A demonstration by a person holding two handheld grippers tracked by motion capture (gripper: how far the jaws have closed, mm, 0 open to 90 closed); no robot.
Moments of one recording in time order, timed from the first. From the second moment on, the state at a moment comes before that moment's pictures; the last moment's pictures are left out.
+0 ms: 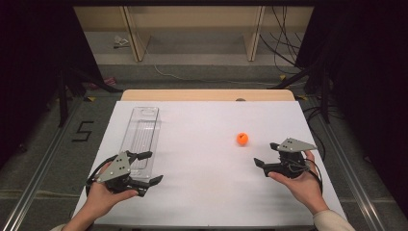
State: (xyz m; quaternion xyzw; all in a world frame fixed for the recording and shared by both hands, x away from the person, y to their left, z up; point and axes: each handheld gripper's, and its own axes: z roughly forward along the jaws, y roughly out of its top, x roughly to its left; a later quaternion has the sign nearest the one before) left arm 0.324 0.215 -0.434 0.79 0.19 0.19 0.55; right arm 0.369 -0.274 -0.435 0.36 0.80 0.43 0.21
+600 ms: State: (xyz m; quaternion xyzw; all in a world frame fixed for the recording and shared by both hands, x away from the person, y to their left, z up) left arm 0.324 0.215 -0.434 0.79 0.19 0.19 0.55; right arm 0.393 -0.263 -0.440 0.36 0.81 0.42 0.21
